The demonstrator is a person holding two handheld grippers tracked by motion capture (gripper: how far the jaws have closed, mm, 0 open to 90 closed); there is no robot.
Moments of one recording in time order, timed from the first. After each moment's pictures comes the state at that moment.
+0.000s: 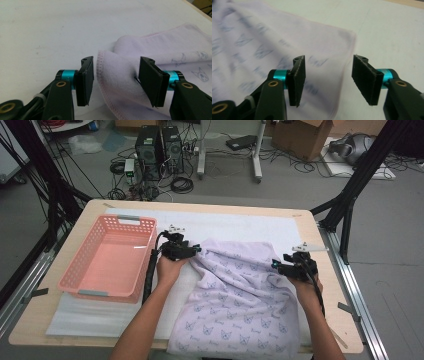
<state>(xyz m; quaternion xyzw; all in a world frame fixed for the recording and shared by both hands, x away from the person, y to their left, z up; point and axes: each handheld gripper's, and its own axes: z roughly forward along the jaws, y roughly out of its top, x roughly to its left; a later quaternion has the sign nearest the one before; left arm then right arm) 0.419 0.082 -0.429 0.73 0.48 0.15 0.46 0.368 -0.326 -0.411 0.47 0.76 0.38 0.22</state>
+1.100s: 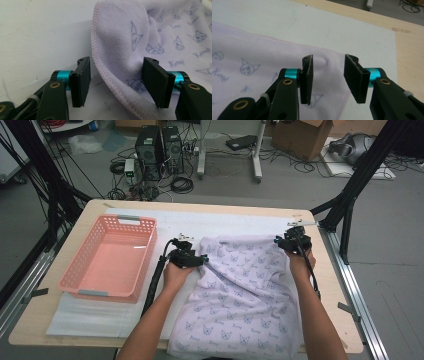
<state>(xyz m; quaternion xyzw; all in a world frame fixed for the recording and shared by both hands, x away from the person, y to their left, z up) 0.415 0.054 -0.451 0.76 0.47 0.13 0.44 0.445 -0.332 -0.408 0.52 0.74 0.33 0.28</state>
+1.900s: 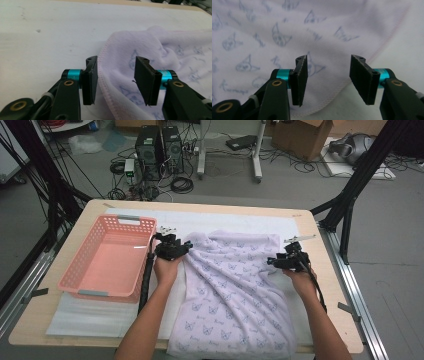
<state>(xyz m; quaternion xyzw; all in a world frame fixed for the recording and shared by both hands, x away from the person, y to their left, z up) 0.424 0.092 -0.441 0.69 0.53 0.19 0.46 0.408 -0.322 -0.432 0.48 0.80 0.34 0.13</state>
